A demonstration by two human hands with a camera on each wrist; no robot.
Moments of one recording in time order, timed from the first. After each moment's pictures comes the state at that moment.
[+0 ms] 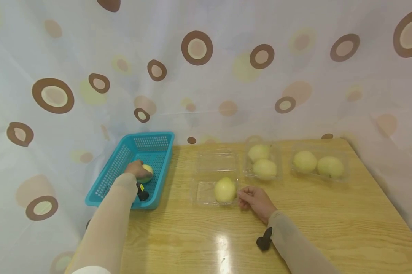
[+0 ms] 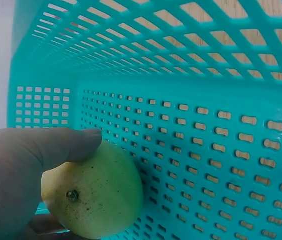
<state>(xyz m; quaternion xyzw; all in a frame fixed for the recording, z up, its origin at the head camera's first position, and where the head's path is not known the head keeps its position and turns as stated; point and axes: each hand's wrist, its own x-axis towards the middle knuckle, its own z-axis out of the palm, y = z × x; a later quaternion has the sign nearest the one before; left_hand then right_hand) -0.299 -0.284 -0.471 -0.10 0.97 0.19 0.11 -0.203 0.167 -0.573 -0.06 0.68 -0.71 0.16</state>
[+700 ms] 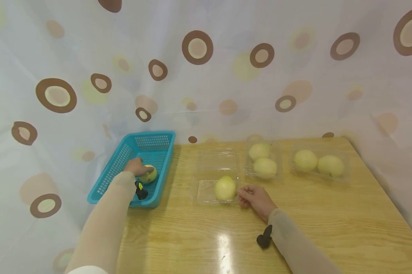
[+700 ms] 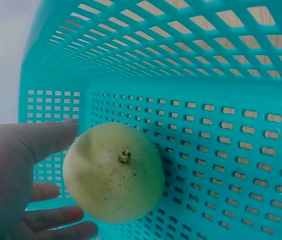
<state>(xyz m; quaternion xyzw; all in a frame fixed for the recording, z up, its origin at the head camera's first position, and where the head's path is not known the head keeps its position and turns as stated) -0.294 -0.285 -0.456 -0.08 0.97 0.18 0.13 -0.204 0.169 -0.574 -0.06 0.69 -0.70 0.15</state>
